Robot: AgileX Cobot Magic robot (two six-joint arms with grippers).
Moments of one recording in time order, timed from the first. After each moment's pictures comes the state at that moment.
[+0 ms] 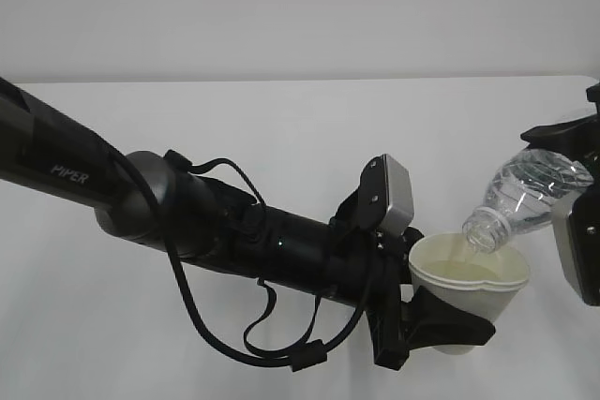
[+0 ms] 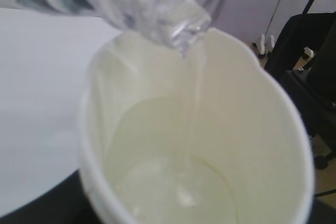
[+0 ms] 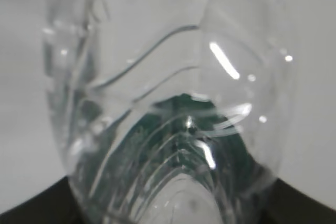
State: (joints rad) left arm -0.74 2.24 -1.19 1.20 -1.03 -0.74; right arm 0.03 1.28 -0.45 -0.75 -0.35 -1.27
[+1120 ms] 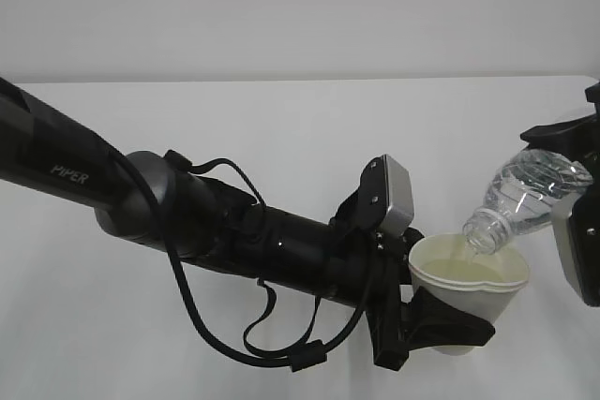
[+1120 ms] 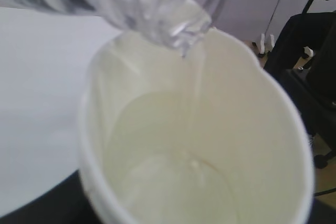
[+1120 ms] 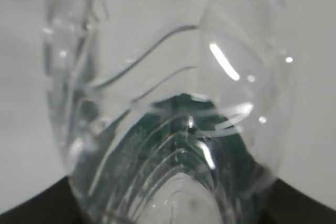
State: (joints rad) left arm -0.74 2.24 -1.19 1.20 -1.03 -0.74; right arm 0.03 1.28 -0.45 -0.75 -0.35 -1.28
